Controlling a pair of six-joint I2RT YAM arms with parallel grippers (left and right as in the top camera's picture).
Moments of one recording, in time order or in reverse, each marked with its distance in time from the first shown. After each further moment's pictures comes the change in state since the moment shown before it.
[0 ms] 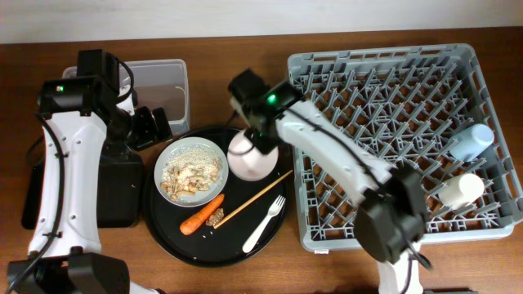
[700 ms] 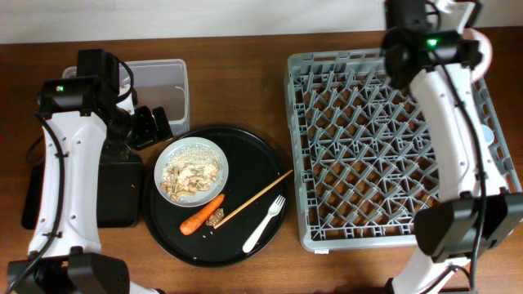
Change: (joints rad) left arm 0.000 0.000 0.000 0.007 0.000 0.000; right arm -0.582 -0.152 0.108 -0.030 1.027 0.380
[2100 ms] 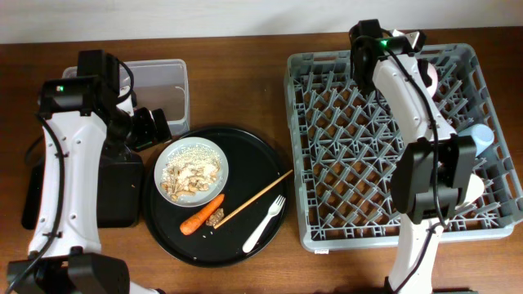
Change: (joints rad) left arm 0.000 0.000 0.000 -0.015 -0.019 0.000; right arm 0.055 0.292 -0.003 -0.029 -0.140 0.051
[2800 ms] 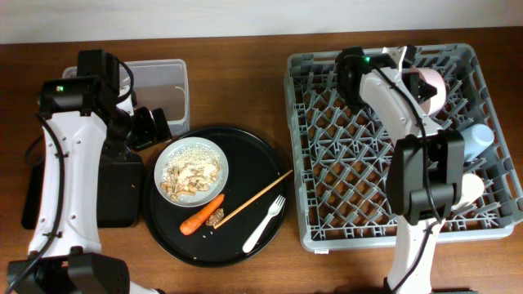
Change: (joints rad) left arm 0.000 0.000 0.000 0.005 0.000 0.000; right arm 0.040 0.000 -0.185 -0.039 0.310 0.122
